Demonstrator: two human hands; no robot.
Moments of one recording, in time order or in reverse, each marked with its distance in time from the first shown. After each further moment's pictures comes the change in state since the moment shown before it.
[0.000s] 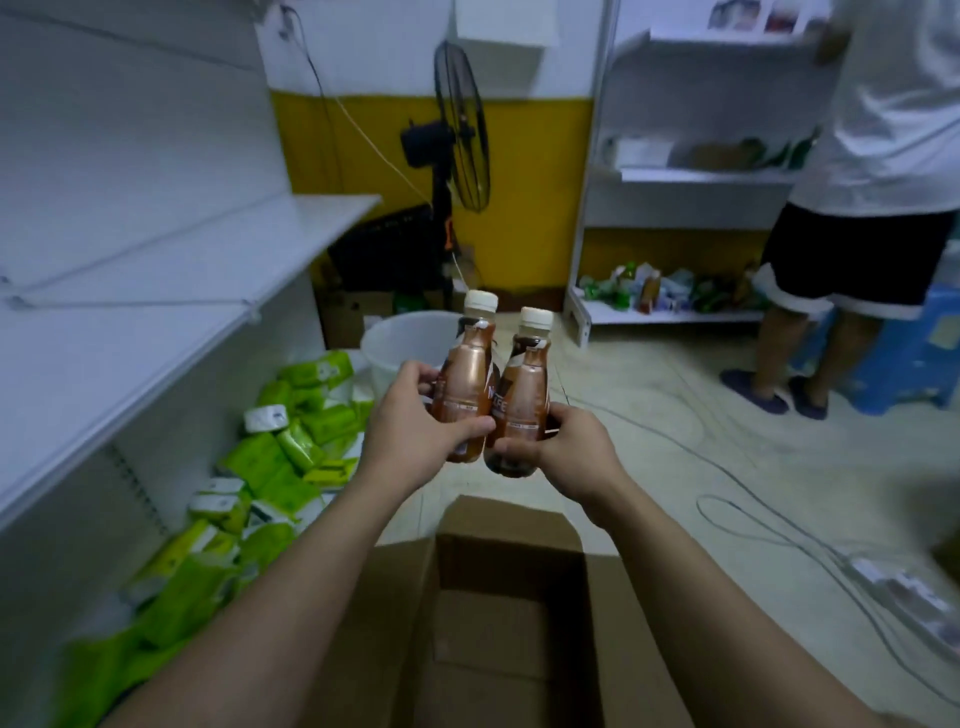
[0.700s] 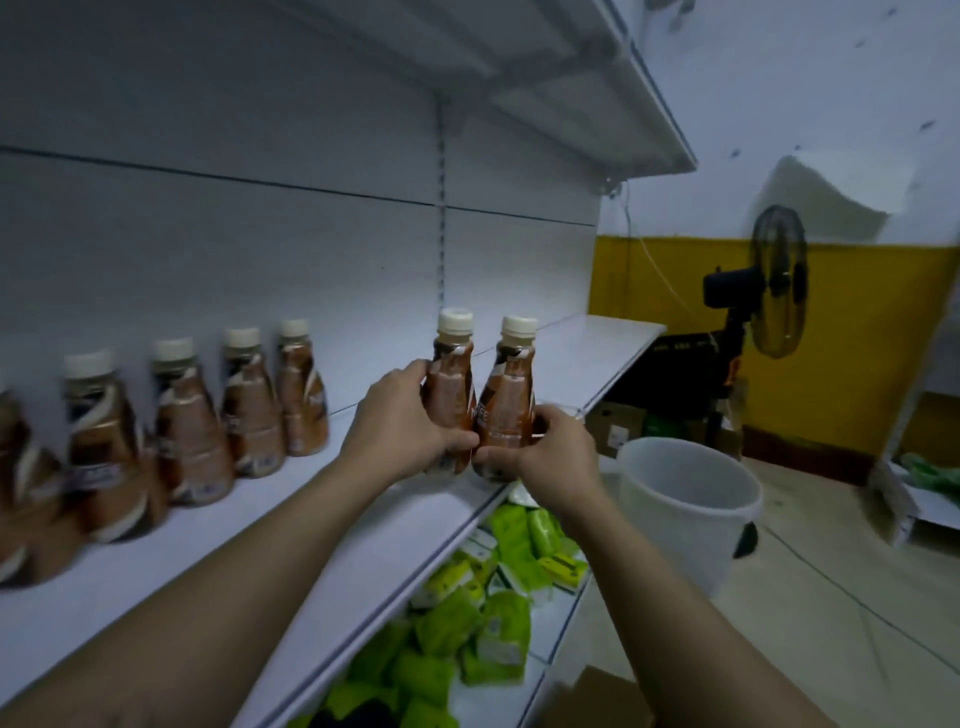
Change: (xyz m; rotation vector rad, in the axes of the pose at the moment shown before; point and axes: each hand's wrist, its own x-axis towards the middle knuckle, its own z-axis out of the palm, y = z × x) left_hand -0.066 0.003 -0.317 0.489 0.487 -0.113; right_hand -0.031 -0.210 0.236 0.034 -0.272 -0.398
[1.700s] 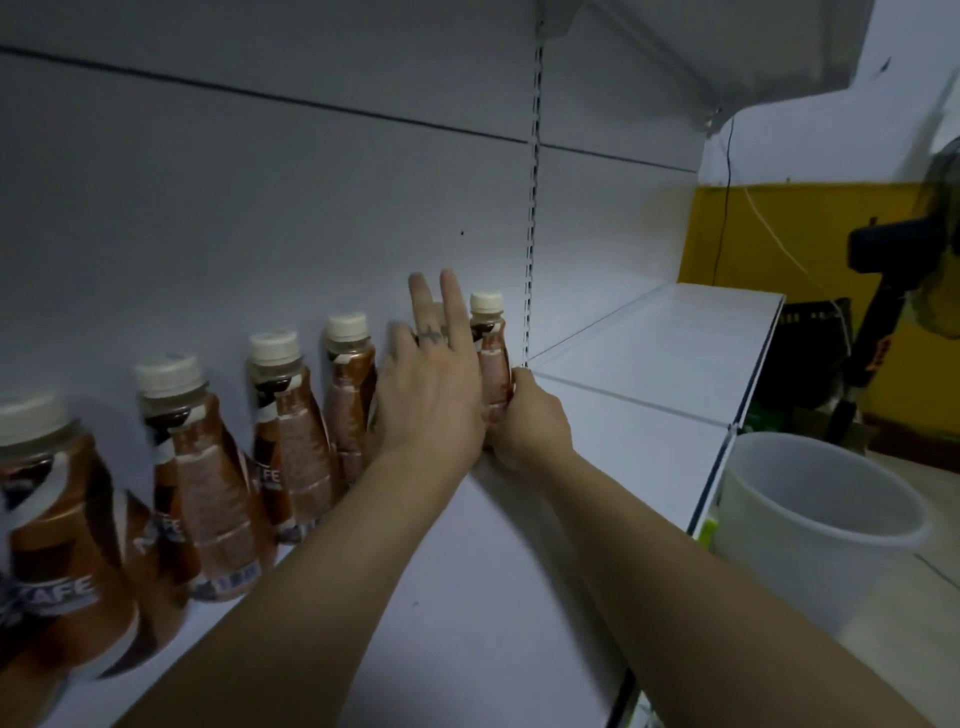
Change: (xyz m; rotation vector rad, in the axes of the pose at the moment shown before) left_hand 0.099 -0.076 0.004 0.777 0.202 -0.029; right_hand 0.141 -0.004 0.171 -0.286 -0.170 -0.013
